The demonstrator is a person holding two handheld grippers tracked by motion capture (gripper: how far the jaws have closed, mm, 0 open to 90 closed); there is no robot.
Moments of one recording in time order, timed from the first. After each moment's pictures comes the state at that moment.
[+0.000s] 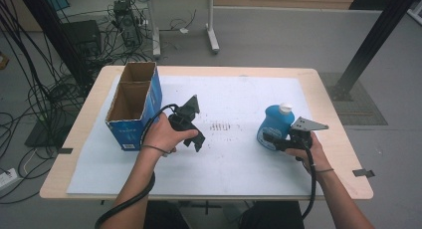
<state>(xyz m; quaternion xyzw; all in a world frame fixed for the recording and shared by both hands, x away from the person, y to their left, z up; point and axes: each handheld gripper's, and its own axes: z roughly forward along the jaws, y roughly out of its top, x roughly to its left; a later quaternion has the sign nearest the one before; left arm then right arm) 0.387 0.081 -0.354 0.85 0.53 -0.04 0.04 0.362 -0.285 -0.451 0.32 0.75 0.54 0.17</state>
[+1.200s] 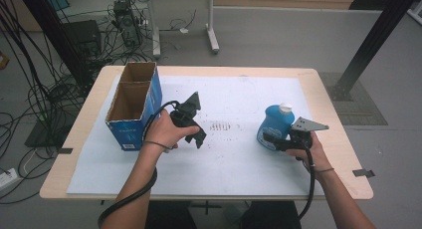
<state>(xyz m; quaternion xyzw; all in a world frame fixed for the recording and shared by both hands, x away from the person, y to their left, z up) 0.396 0.078 -0.350 0.85 0.53 -0.03 0.04 0.364 -0.286 -0.452 0.31 0.76 0.55 0.17</state>
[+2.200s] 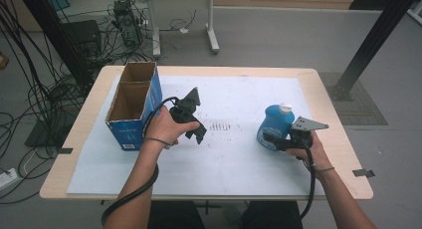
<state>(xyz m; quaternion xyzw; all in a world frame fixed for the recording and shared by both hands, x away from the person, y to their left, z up) 0.402 0.079 -0.343 0.84 0.54 -0.03 0.05 0.365 -0.286 -0.451 0.31 0.76 0.54 0.17</state>
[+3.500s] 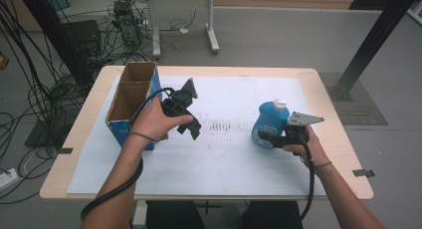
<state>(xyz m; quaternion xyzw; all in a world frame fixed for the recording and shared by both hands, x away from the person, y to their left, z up) 0.387 0.089 -0.291 0.88 0.47 -0.03 0.08 0.372 -0.270 -0.430 0.27 0.78 0.55 0.14</state>
